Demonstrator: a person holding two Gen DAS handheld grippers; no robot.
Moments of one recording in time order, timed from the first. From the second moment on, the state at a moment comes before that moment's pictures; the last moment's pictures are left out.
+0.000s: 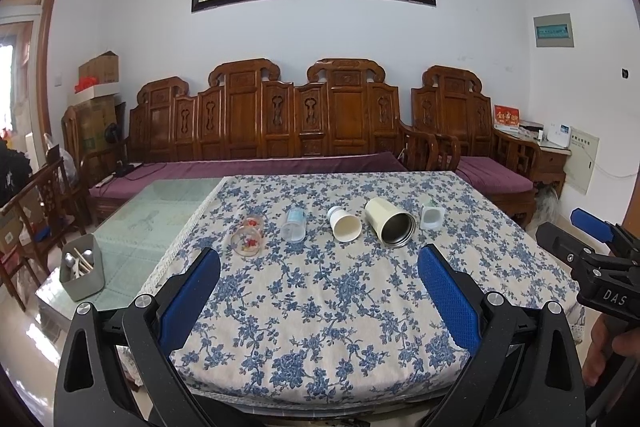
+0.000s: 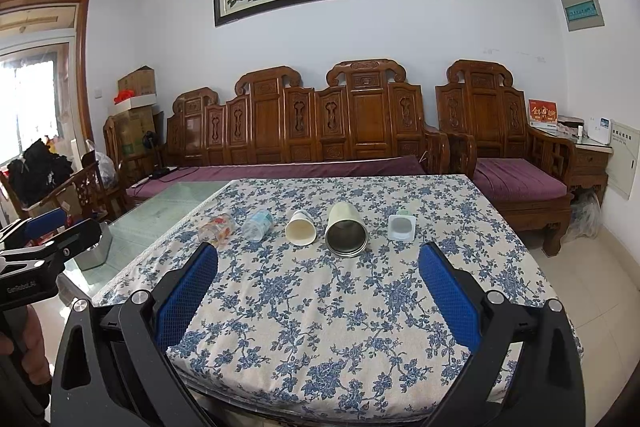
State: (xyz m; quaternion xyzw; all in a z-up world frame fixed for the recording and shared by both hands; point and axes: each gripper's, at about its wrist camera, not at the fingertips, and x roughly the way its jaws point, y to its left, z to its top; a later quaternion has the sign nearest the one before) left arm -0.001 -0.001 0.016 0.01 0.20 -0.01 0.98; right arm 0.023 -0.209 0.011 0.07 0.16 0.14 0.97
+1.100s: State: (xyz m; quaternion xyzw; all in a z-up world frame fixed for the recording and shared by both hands) left arm -0.004 -0.003 0.020 0.01 0.19 -0.01 0.98; right arm 0.022 -0.209 0.013 0.07 0.16 0.14 0.97
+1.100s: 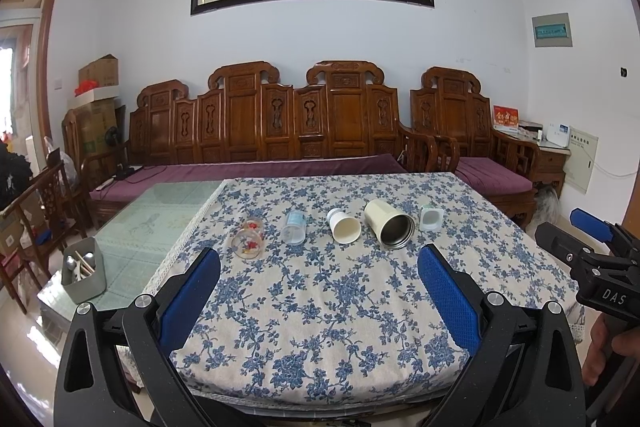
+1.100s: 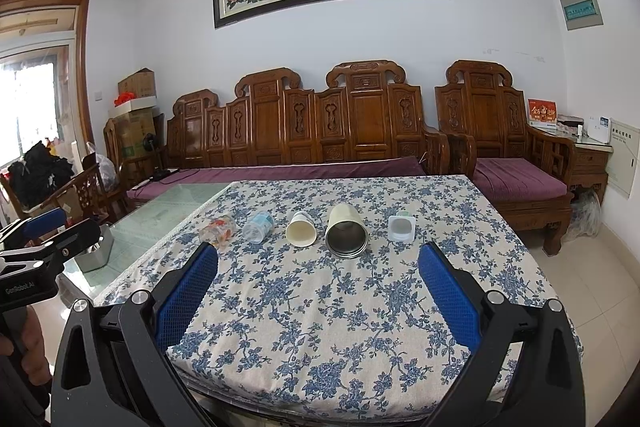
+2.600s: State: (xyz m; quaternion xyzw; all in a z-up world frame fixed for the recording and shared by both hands) left arm 0.278 -0.013 -0.123 0.05 0.36 -0.08 0.93; right arm 0.356 -0.254 -0.078 0.05 0.32 0.12 0.94
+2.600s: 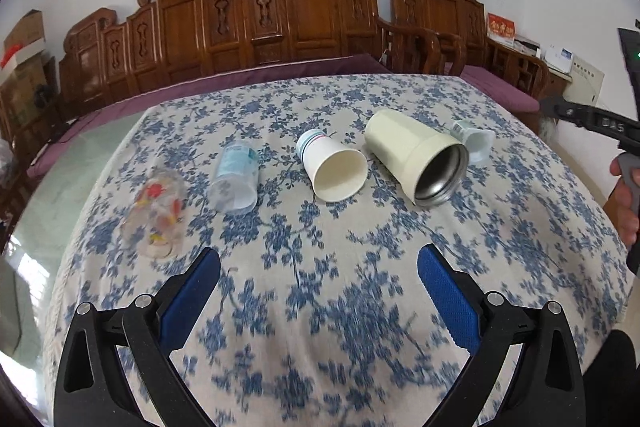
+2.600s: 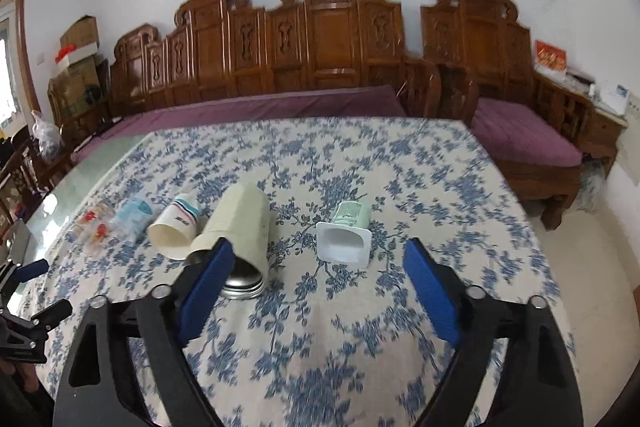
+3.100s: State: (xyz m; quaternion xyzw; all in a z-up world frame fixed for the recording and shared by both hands) left arm 0.320 -0.026 -0.117 0.06 0.35 -0.11 0.93; right arm 0.501 -0.231 -0.145 0.04 0.44 0.10 0.89
